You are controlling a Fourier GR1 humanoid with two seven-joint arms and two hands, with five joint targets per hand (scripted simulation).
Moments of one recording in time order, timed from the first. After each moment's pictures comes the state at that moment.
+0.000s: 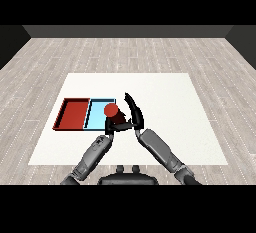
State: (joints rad) left arm -0.34 0.00 -0.46 -1.19 0.24 0.63 -0.32; right arm -0.50 -0.01 0.57 -1.33 -0.30 -0.57 -0.28
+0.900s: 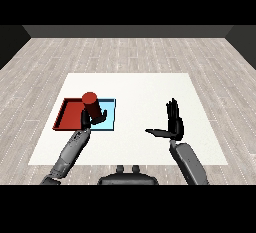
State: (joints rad) left arm -0.32 0.27 -0.30 -1.23 0.15 0.60 -0.25; right arm -0.08 -0.28 0.32 -1.73 -0.34 -0.44 -0.31
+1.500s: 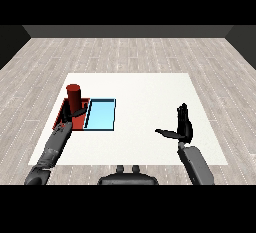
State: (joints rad) left arm -0.47 0.43 -0.12 -0.84 0.13 0.50 -0.21; right arm 0.00 -0.33 0.21 -1.66 -0.33 -0.40 -0.31
